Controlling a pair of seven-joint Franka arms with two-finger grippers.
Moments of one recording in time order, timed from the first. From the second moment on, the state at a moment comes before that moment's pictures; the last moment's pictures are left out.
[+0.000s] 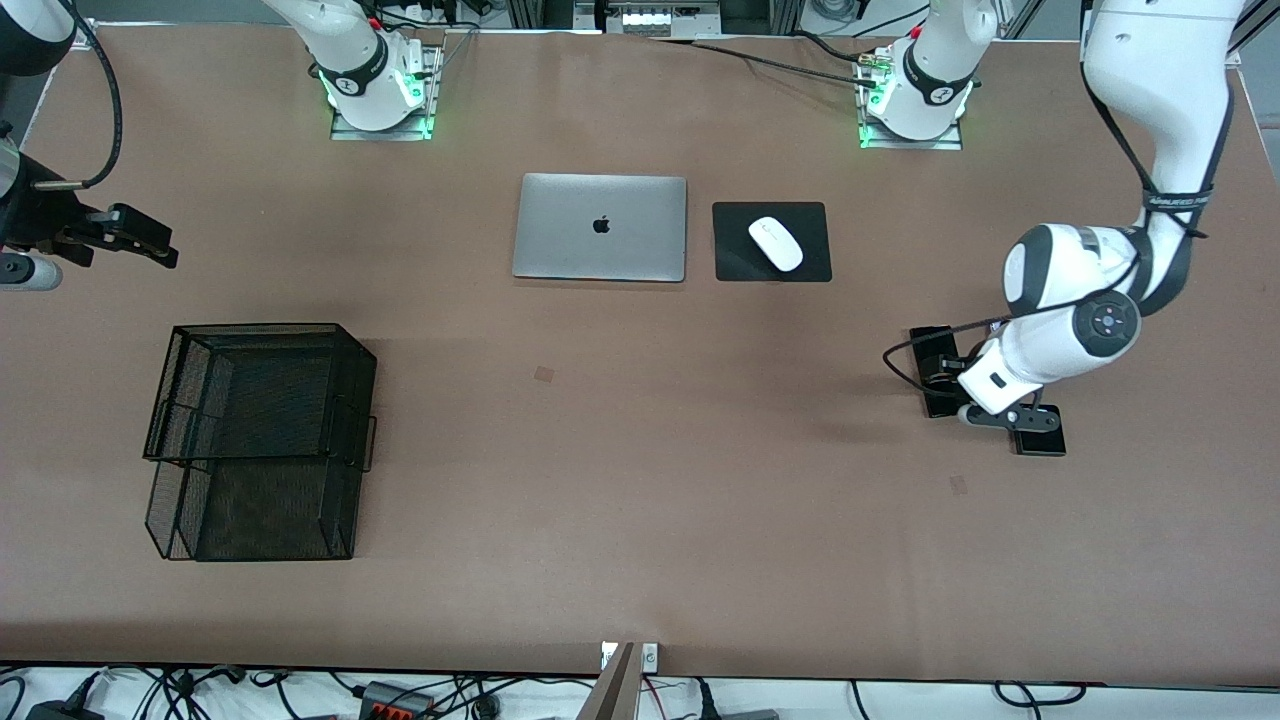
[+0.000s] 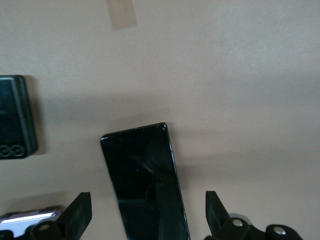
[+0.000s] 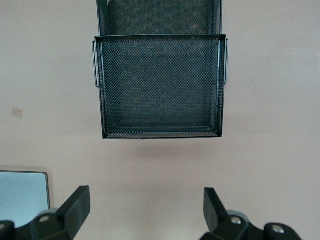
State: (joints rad) left arm 0.05 0.43 -0.09 -2.06 0.04 2.40 -0.01; right arm 0.02 0.01 -0.06 -1.69 -0.02 1.65 -0.04
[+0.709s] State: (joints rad) left arm 0.05 0.47 -0.09 -2.18 0.04 2.57 -0.06; right arm 0.02 0.02 -0.05 -1.77 -0.02 1.77 -0.04
